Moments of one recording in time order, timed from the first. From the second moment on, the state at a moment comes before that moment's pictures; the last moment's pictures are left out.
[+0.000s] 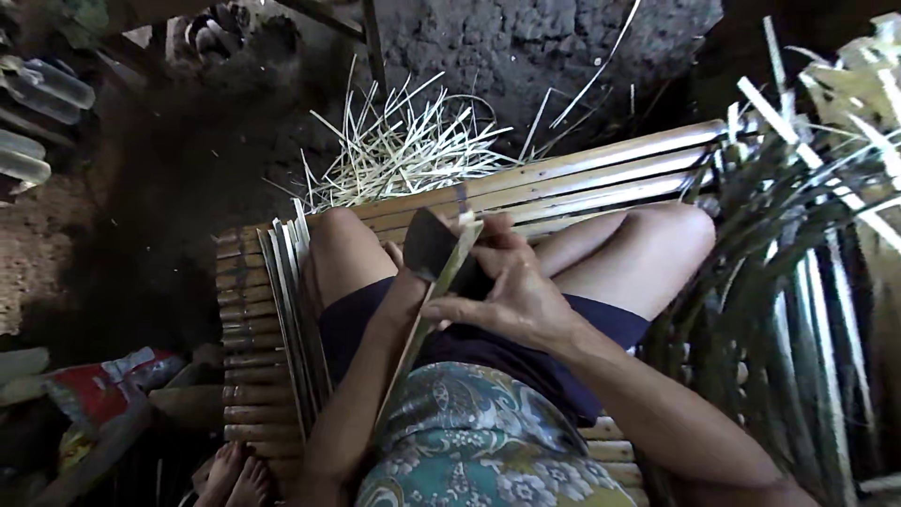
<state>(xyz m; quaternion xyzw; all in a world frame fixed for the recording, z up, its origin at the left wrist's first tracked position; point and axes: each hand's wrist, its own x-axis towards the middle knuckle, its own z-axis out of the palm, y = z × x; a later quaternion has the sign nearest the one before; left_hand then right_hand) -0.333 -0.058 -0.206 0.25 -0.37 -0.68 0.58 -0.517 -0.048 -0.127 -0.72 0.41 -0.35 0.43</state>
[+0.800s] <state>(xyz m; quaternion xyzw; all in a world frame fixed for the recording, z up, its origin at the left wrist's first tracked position) -0.363 -0.056 -0.181 0.33 0.01 -0.74 0.59 -0.522 0.003 -0.154 -0.81 0.34 -0.39 0.27</state>
